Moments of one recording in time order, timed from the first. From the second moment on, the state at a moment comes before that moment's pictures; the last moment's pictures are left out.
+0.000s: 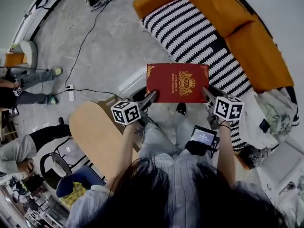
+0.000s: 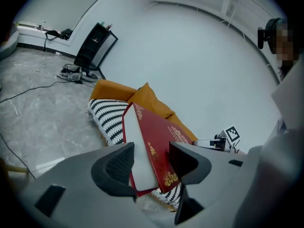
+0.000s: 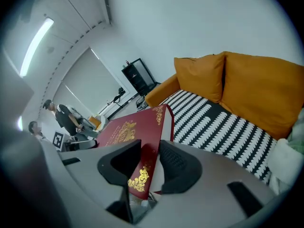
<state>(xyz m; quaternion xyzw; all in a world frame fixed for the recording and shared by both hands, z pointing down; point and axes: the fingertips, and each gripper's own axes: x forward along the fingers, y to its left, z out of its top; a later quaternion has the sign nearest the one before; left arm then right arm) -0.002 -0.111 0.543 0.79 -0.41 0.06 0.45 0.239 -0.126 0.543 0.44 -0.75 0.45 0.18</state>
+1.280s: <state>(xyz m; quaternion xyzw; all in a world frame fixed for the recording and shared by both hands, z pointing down) 0.264 -0.215 0.704 0.85 -0.15 0.32 0.40 0.477 -0.111 0.710 0.61 -0.64 0.47 0.05</state>
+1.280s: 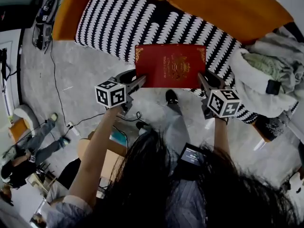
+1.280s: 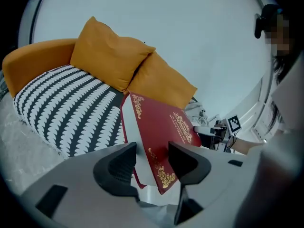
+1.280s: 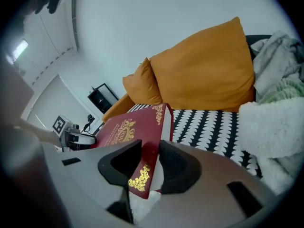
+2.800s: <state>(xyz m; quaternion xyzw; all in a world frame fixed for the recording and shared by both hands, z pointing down) 0.245 -0.251 0.644 0.88 -0.23 0.19 0.36 0.484 -0.121 0.691 0.67 -0.60 0.44 0.00</state>
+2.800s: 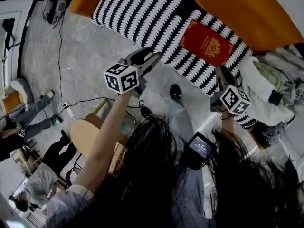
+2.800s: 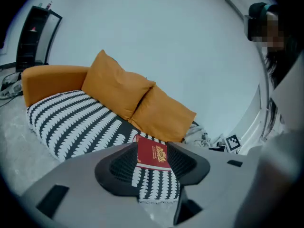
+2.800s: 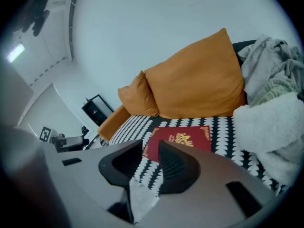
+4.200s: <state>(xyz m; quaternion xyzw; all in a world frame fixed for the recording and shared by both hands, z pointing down) -0.081 0.007 0.439 0.91 -0.26 0.06 0.30 0.099 -0.027 0.411 0.55 -0.77 0.33 0.02</state>
